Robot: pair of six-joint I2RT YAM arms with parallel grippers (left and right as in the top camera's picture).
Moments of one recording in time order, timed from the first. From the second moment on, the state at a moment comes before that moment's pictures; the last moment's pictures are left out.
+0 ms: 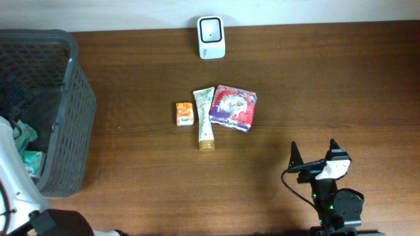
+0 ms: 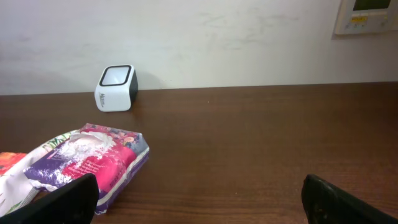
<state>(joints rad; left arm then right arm) 0.56 1.63 1.71 -1.04 -0.23 -0.21 0.03 0.01 0.01 -0.08 -0.02 0.07</state>
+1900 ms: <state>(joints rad) 0.65 2.04 1.54 -1.03 -0.32 -0.29 0.03 0.01 0.01 -0.08 -0.02 0.07</state>
